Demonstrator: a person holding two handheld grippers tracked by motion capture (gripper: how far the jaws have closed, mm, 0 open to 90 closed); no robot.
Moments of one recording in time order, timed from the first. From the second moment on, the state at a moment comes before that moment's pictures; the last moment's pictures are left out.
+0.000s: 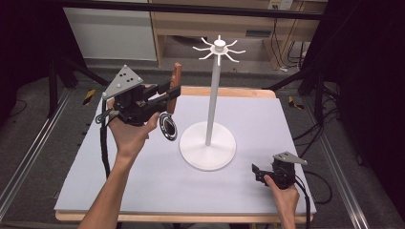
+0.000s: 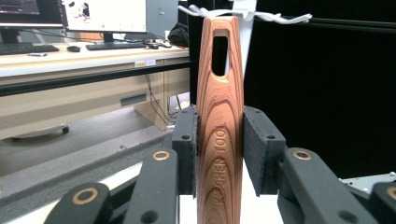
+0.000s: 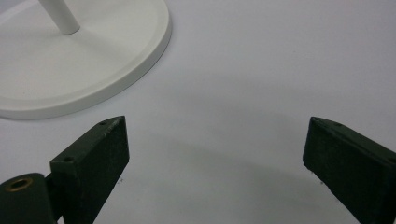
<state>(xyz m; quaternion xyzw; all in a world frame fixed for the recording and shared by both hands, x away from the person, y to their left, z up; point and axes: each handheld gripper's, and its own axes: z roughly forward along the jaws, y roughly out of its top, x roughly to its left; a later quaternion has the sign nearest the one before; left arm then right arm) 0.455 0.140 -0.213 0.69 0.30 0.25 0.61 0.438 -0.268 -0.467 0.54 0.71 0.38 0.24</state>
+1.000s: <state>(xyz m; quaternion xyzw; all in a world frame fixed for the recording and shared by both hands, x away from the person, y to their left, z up) 0.464 0.114 -0.194 0.70 0.29 0.25 0.61 0.438 -0.270 -0.466 0.54 0.71 0.38 0.24</state>
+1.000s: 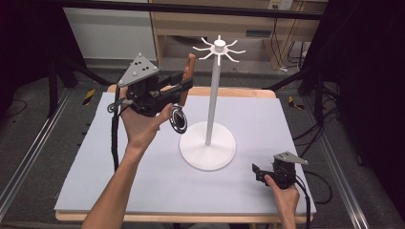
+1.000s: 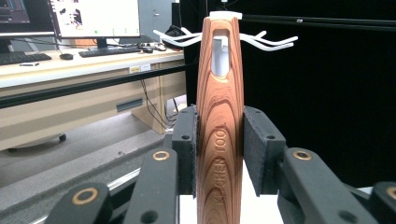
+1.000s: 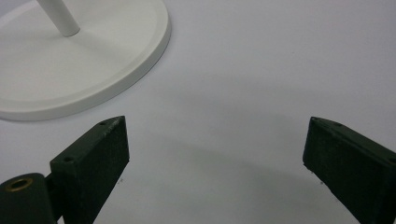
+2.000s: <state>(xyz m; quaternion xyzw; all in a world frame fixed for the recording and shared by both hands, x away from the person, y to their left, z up) 0.474 0.099 -0.189 0.71 0.28 0.26 0.60 0.438 -0.271 -0.466 0.54 0.71 0.38 0.24</state>
